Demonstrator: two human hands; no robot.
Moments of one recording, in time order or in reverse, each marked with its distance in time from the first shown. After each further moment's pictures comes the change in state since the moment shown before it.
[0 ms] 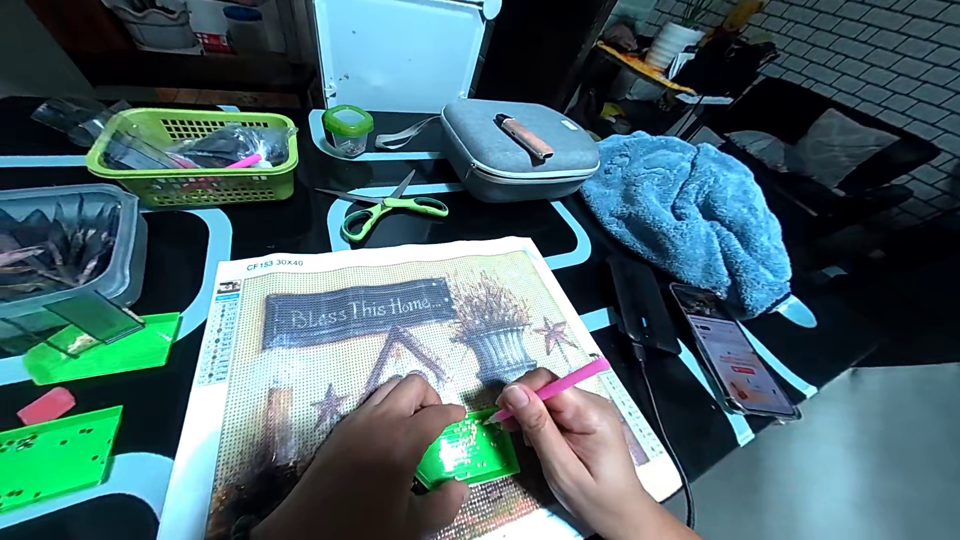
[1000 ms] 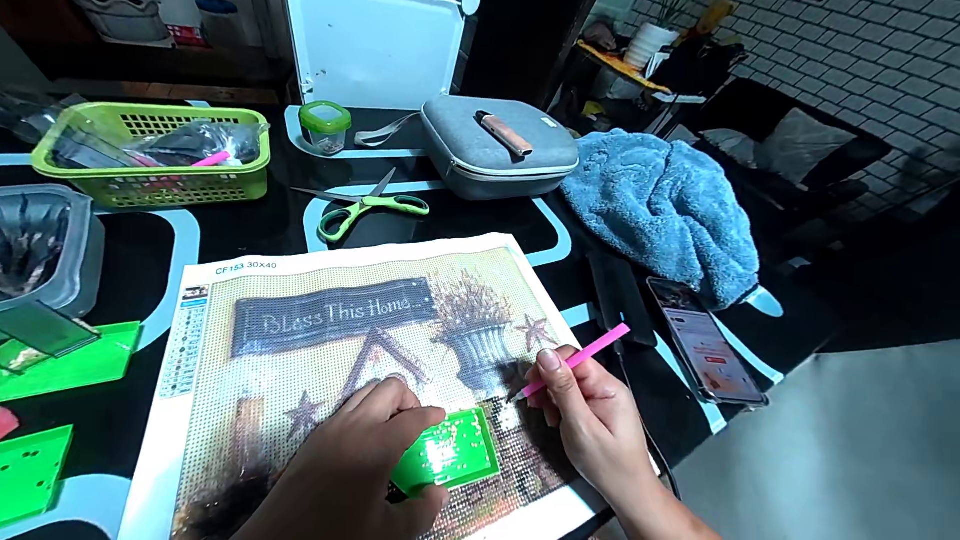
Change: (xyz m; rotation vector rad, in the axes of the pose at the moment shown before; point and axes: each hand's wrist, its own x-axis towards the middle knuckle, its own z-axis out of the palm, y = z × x) left_hand 0.002 0.006 -0.009 -0.043 -0.094 -0.055; right_hand -0.008 0.013 -0.027 0.020 0.201 0.195
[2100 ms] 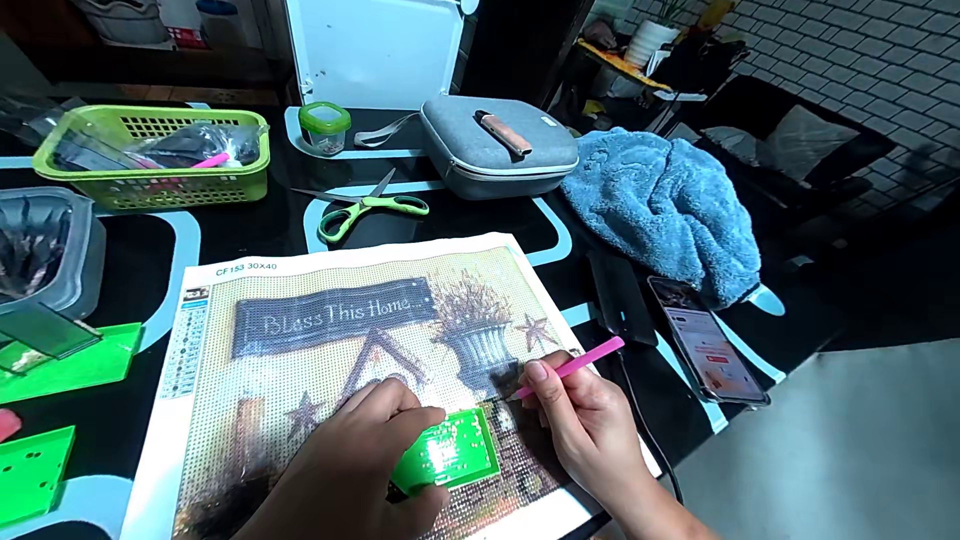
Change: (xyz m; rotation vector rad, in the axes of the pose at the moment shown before) left_hand -0.001 -0.001 0.000 0.005 -0.001 -0.006; right_hand -0.001 0.004 0.001 -0.168 -0.053 -0.154
